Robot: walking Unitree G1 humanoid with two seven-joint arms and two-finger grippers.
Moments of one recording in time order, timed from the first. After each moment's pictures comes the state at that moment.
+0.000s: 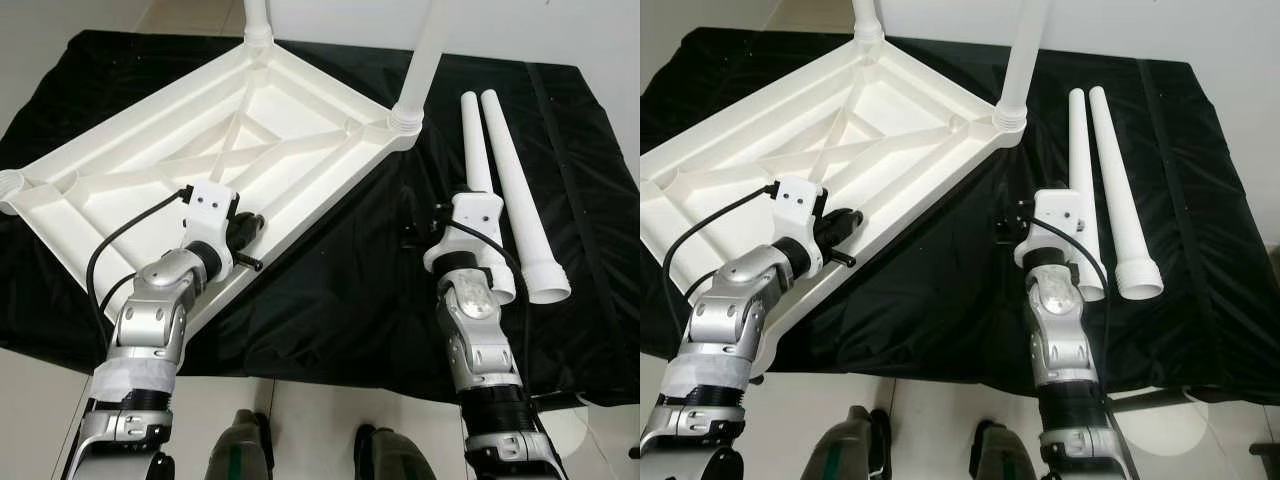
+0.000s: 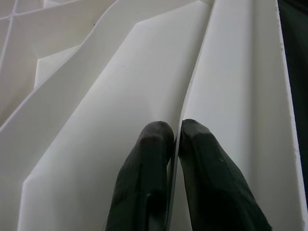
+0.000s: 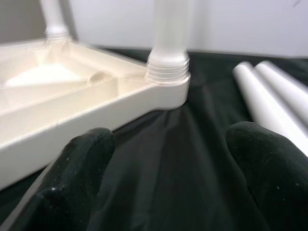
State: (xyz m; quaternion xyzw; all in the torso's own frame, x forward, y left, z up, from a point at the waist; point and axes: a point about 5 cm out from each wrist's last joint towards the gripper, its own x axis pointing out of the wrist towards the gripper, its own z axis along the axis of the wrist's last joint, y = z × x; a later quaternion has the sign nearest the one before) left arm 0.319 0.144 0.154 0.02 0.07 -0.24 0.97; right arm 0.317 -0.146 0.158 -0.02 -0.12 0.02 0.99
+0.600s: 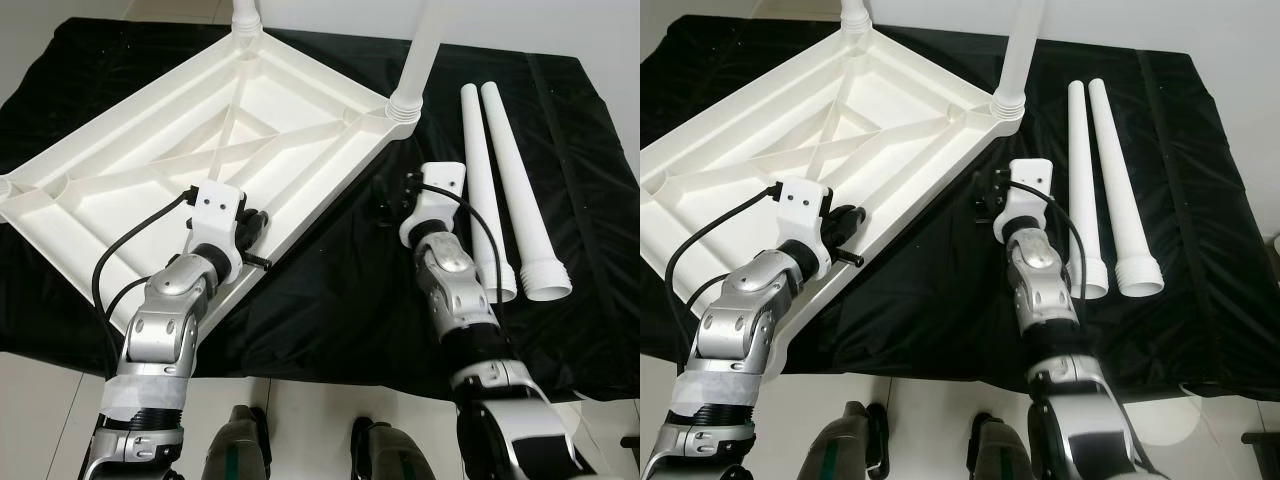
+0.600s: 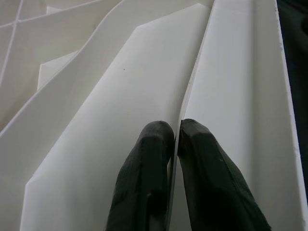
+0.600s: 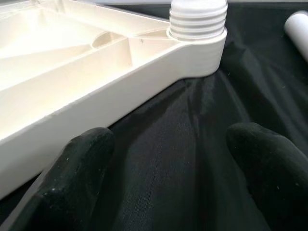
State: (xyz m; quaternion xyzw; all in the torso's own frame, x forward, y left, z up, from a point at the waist) left arm 0.305 0.132 0.160 0.03 0.05 -0.21 0.98; right arm 0.373 -0.125 0.162 0.01 -0.05 0.06 1.00
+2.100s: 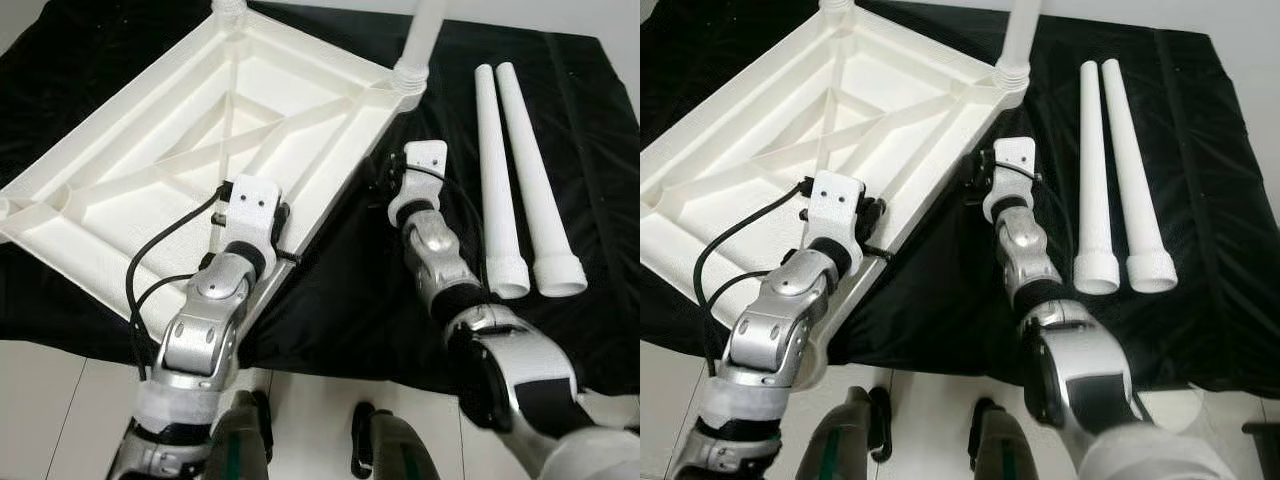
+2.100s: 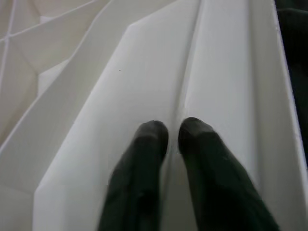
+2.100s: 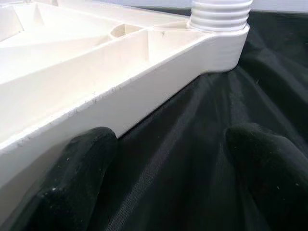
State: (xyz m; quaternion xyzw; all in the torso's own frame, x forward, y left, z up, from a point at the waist) left arm 0.293 0.085 0.175 0.06 0.03 -0.22 0.97; right arm 0.384 -0.116 0.164 -0.02 -0.11 0.06 0.99
